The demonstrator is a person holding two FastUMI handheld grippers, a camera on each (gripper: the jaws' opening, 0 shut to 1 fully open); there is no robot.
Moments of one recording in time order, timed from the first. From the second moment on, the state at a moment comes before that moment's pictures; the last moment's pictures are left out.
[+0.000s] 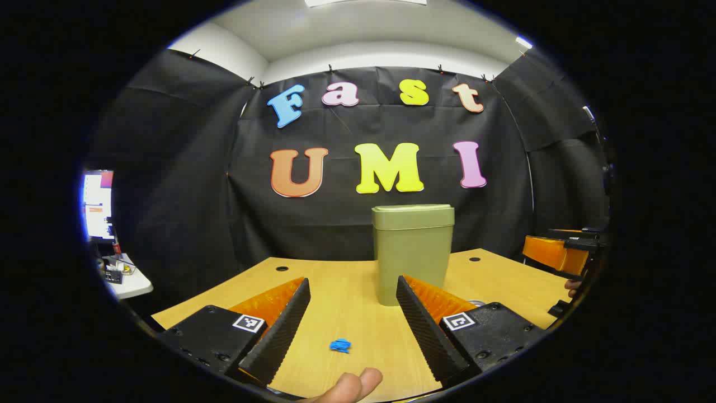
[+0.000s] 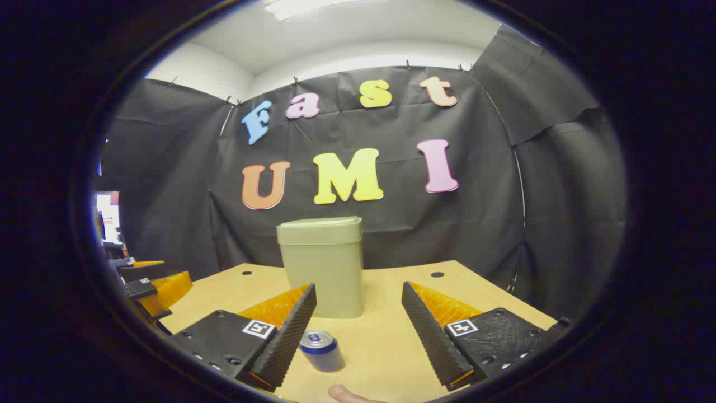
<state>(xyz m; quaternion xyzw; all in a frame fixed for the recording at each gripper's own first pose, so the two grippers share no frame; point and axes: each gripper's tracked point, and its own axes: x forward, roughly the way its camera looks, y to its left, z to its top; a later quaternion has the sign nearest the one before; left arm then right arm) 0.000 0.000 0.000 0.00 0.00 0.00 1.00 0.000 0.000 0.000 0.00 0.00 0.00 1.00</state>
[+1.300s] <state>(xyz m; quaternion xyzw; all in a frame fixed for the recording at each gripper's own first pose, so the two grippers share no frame) 0.009 0.006 -0.031 -0.01 0.04 0.02 1.00 -0.018 0.038 -0.012 -0.04 0.00 0.01 1.00</state>
